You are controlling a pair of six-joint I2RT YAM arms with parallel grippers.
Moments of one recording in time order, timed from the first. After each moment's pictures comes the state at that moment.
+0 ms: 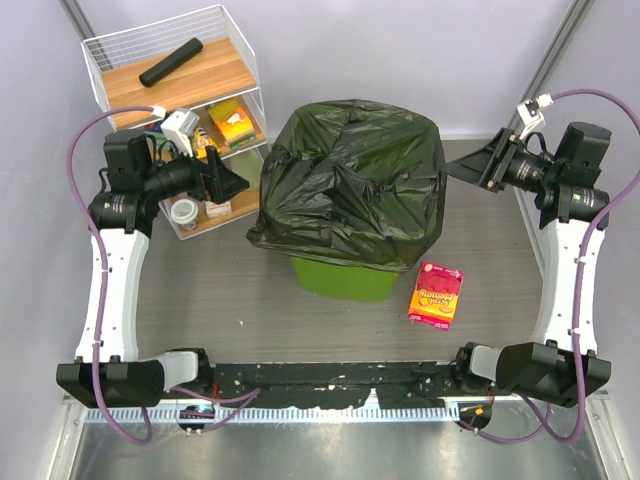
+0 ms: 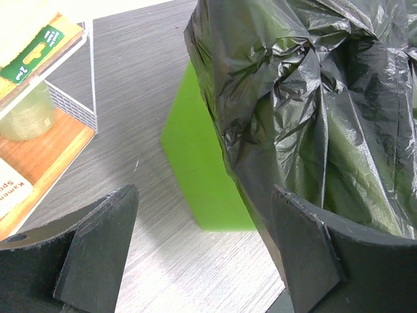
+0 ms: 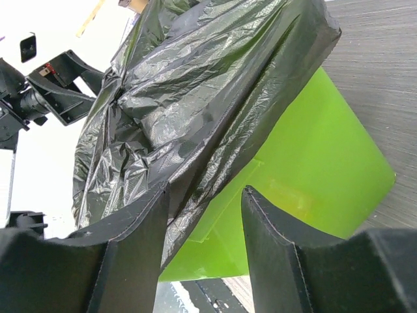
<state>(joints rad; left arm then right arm) 0.02 1.22 1.48 -0.69 0.77 -0.08 -0.30 1.24 1.48 -0.65 -1.13 0.40</state>
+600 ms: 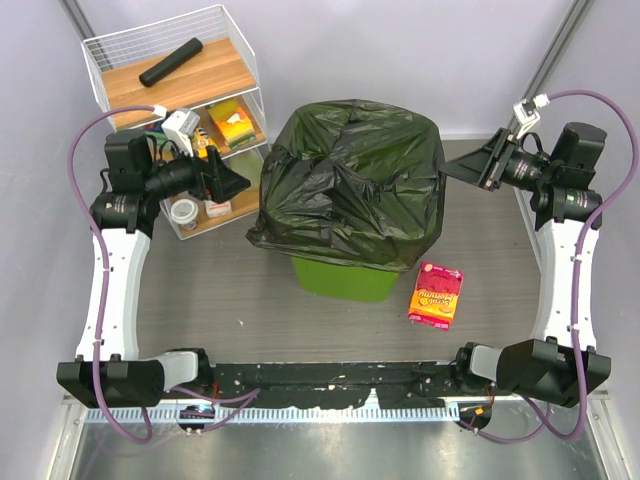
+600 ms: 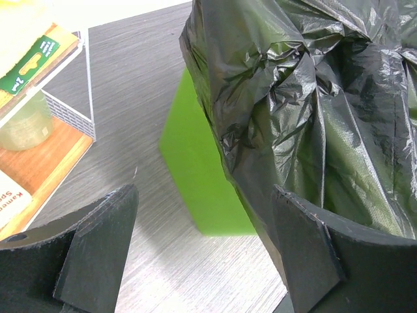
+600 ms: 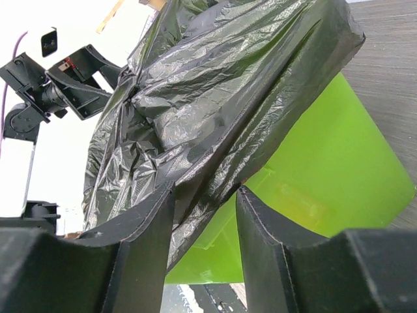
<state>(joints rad) 0.03 1.22 1.46 -0.64 0.79 -0.08 -0.29 1.23 1.42 -0.50 -1.20 0.48</state>
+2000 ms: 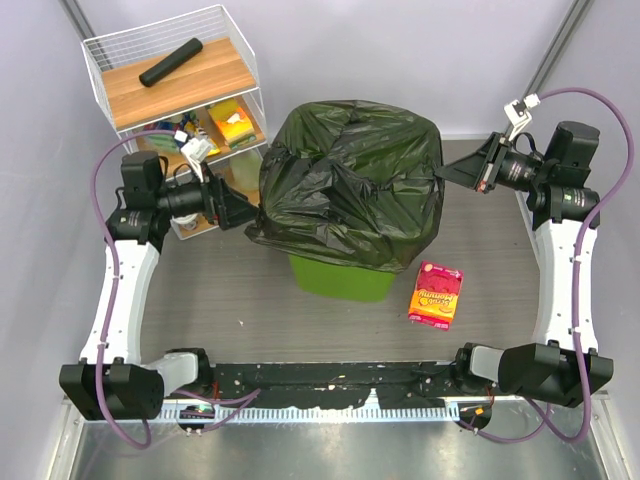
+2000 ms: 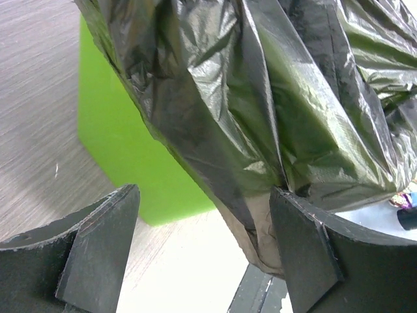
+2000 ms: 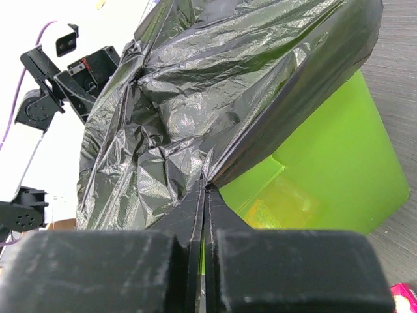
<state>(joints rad) 0.02 1.17 1.25 -0.54 1.06 -0.09 -0.24 1.23 1.43 -0.56 -1.20 0.39</state>
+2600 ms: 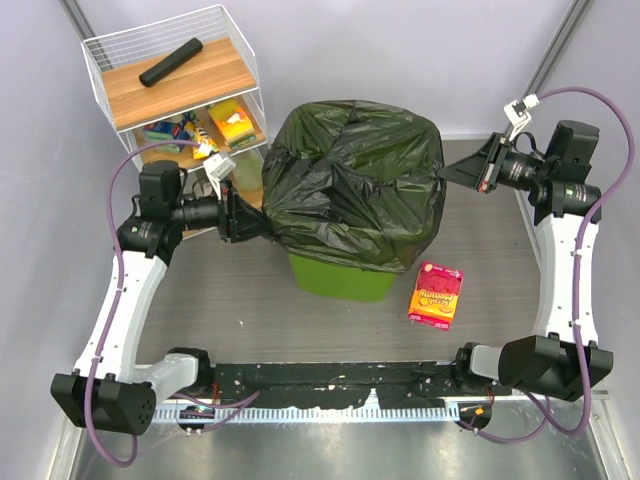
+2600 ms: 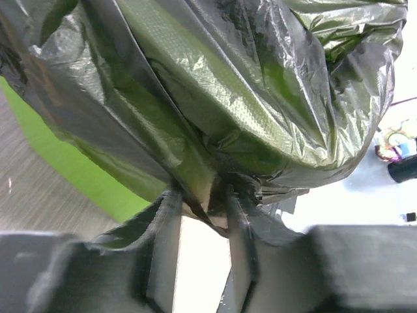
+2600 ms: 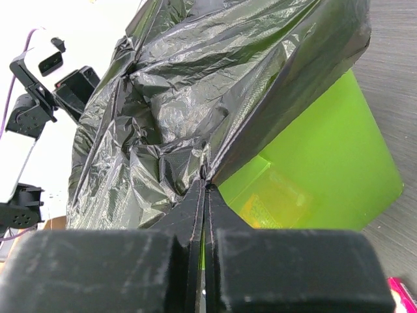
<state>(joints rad) -0.11 1.10 1.20 -0.58 1.09 -0.02 -0.26 1.26 1.46 -0.62 -1.22 0.33</state>
